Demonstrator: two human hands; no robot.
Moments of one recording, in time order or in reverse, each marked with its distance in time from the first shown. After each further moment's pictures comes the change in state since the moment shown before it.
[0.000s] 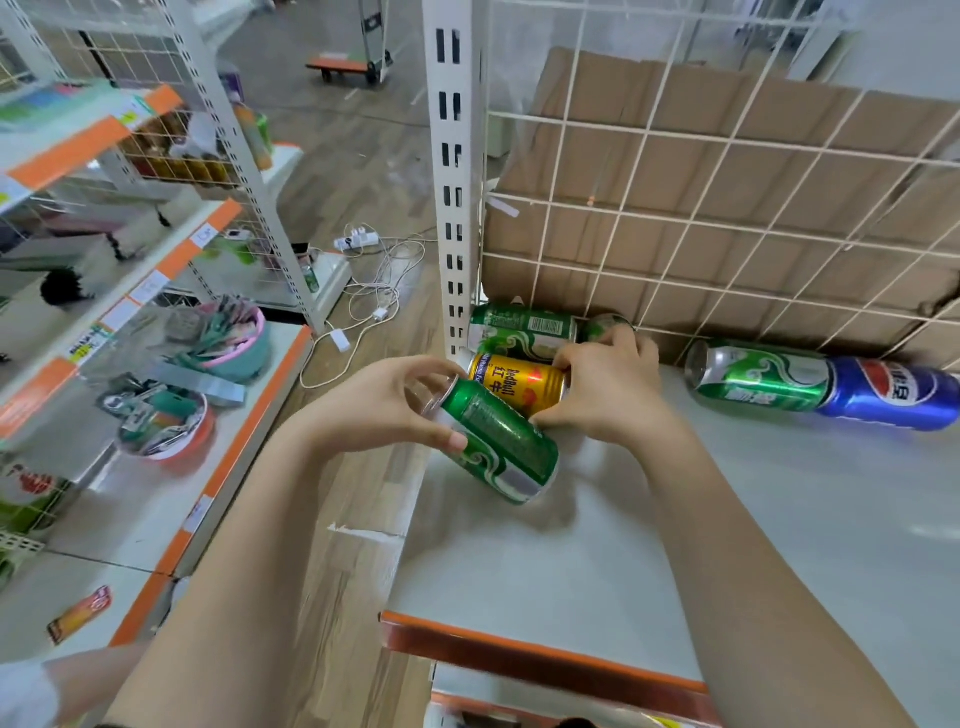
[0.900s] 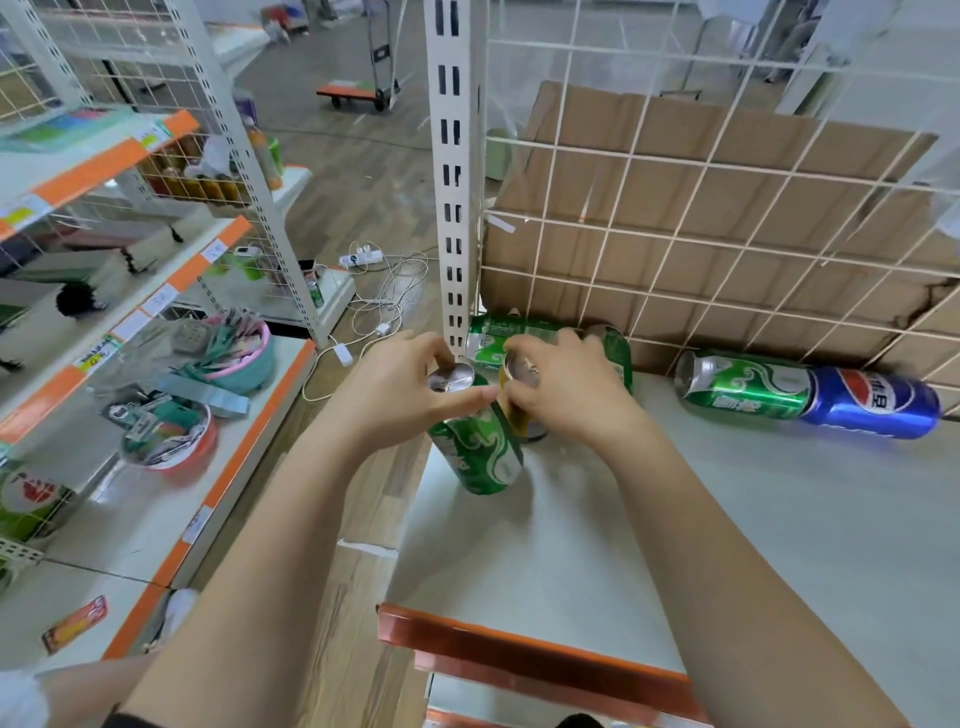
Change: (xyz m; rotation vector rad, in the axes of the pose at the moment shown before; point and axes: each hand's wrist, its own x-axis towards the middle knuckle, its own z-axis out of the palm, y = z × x) left_hand -0.004 0.028 0.009 0.358 0.373 0.005; right_hand -0.005 -0.026 -0.006 0.125 -0.011 -0.038
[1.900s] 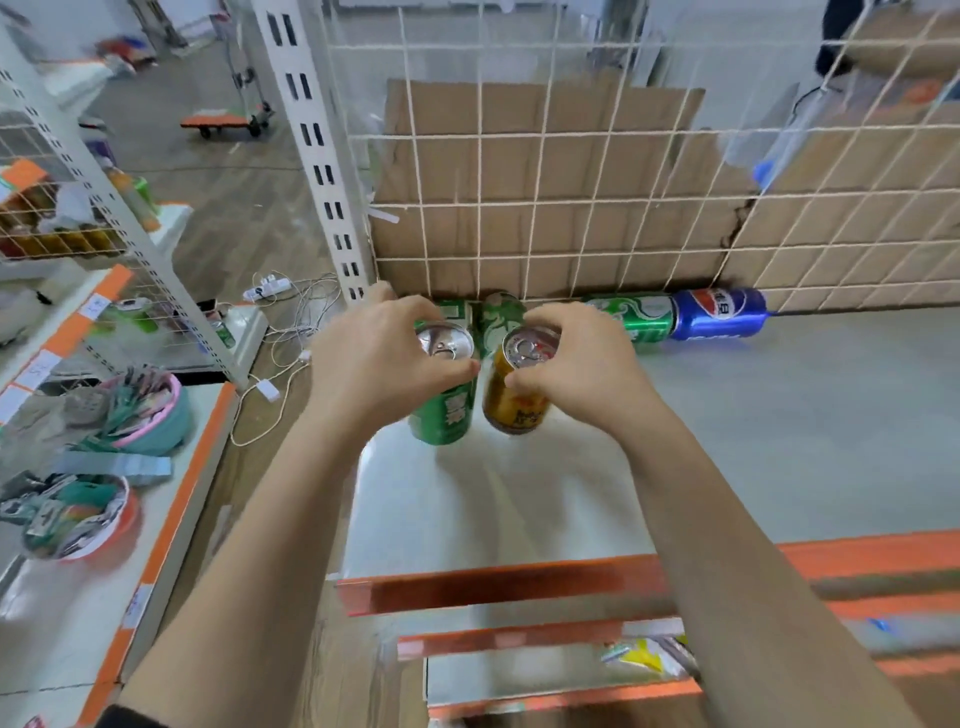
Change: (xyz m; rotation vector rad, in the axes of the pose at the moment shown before) left_hand -0.025 0.080 0.000 0.110 0.211 0.143; right_hand -0.093 0.036 -0.031 0.291 0.368 0.185
